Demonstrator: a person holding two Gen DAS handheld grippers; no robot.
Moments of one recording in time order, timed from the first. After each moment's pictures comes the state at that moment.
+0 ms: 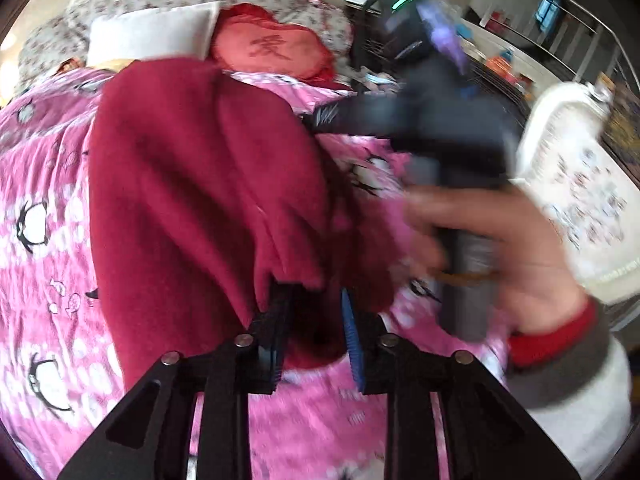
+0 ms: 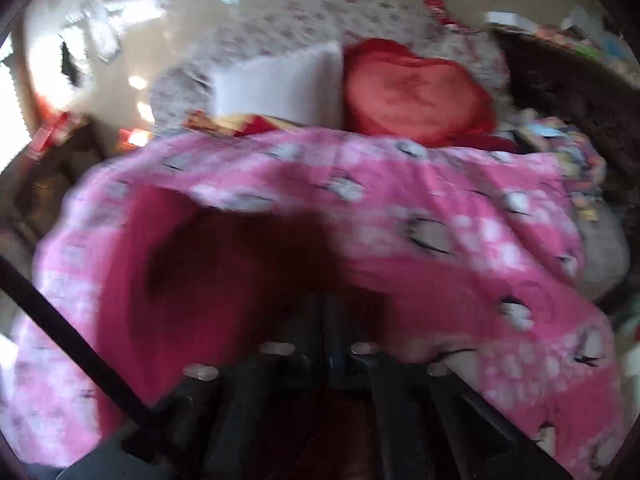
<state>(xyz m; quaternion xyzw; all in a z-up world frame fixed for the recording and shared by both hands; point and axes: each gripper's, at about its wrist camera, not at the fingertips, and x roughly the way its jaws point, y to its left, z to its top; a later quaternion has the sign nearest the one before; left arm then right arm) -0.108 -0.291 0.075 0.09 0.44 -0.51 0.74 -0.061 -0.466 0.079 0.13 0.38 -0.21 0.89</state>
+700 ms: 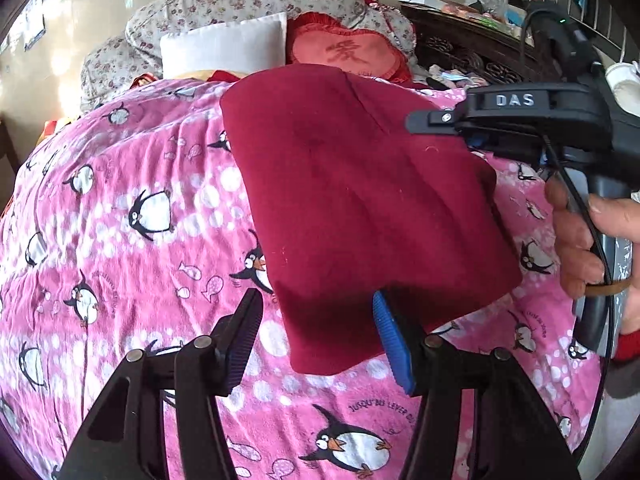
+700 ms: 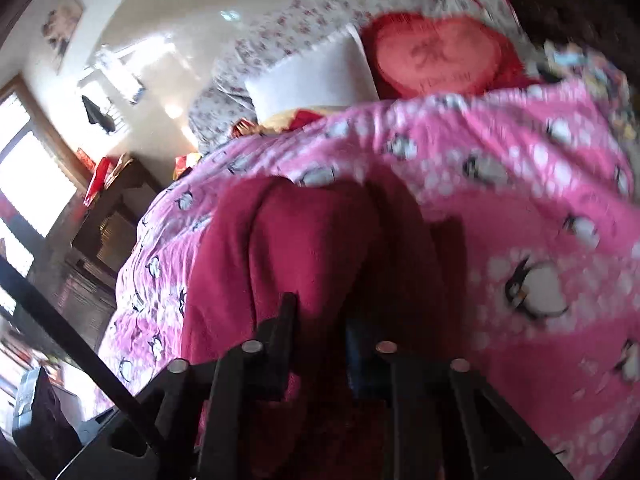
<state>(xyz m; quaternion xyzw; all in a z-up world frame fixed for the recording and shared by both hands) -0.079 -0.242 0.067 0.16 0.40 -0.39 0.81 -0.093 -0.438 0.084 0.27 0.34 -0.08 0.90</state>
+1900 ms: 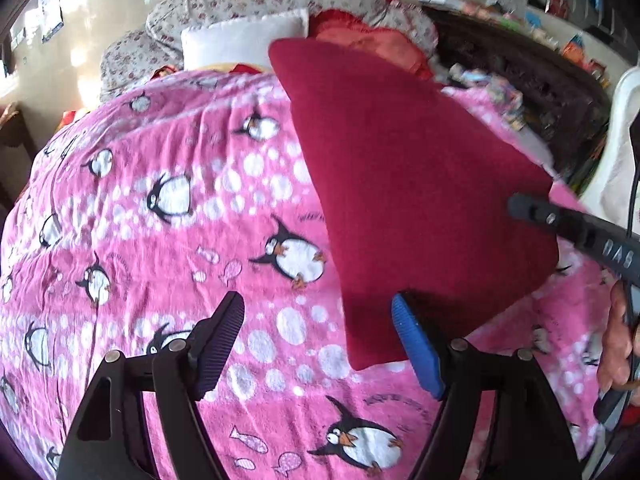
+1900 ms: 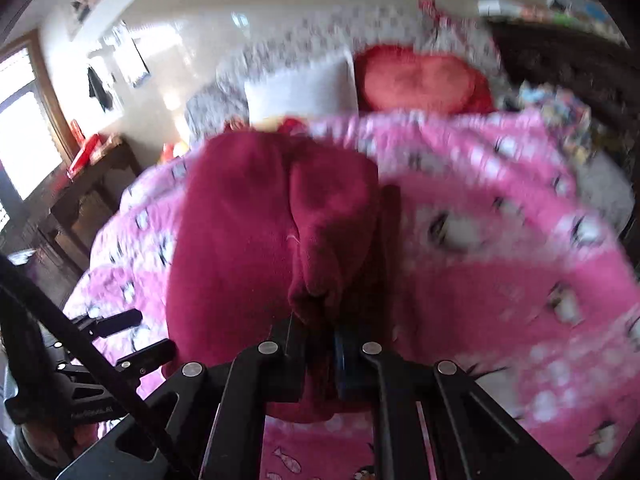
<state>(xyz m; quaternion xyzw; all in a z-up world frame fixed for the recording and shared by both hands) -0.080 -0.240 0.051 0.16 0.41 -0.34 0.83 -0.166 -0.406 0.058 0.21 0.35 -0.12 0.91</state>
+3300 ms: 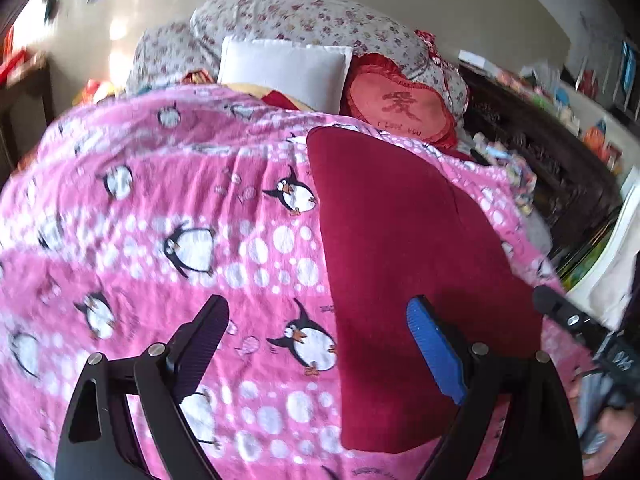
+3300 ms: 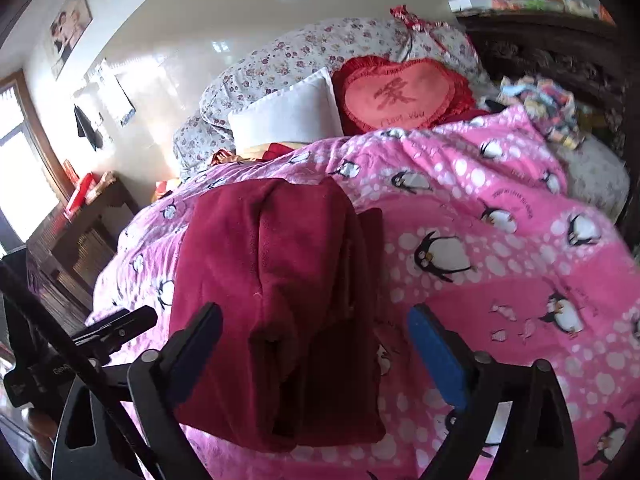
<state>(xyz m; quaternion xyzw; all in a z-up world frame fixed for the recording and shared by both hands) -0.027 -0.234 0.087 0.02 0.41 -0.33 0.85 -0.173 -0.434 0.079 0.26 0.29 -0.14 0.91</state>
